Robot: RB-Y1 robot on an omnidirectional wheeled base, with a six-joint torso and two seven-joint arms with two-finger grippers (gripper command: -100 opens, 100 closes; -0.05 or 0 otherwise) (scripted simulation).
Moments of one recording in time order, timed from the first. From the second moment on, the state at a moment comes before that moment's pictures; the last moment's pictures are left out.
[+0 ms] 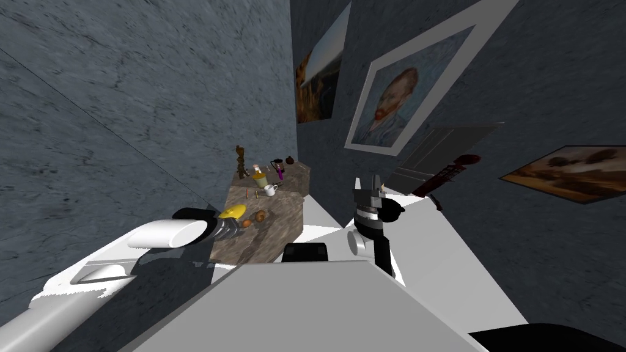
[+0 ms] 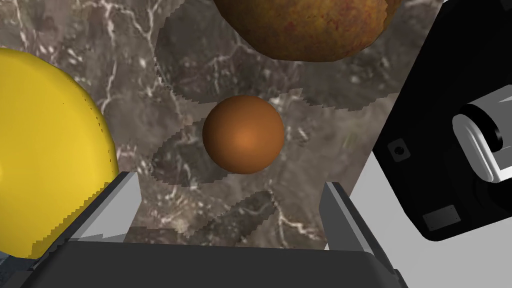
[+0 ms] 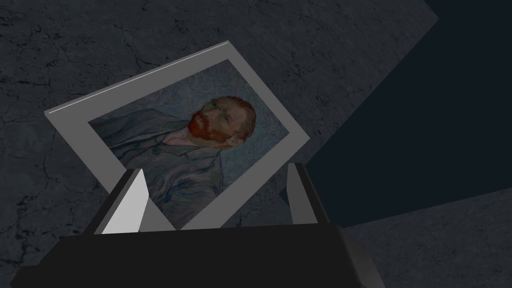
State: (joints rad) left arm 0.44 0.82 0.32 -2.05 0.86 1.34 0.95; right arm 0.48 0.01 0.07 -2.39 0.02 -0.48 -0.16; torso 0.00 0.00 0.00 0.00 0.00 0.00
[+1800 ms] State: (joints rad) left arm 0.38 0.82 0.31 -1.89 0.84 1.38 0.98; right arm 0.48 0.01 0.07 -2.39 0.02 -0.48 -0.16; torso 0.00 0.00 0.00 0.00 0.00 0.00
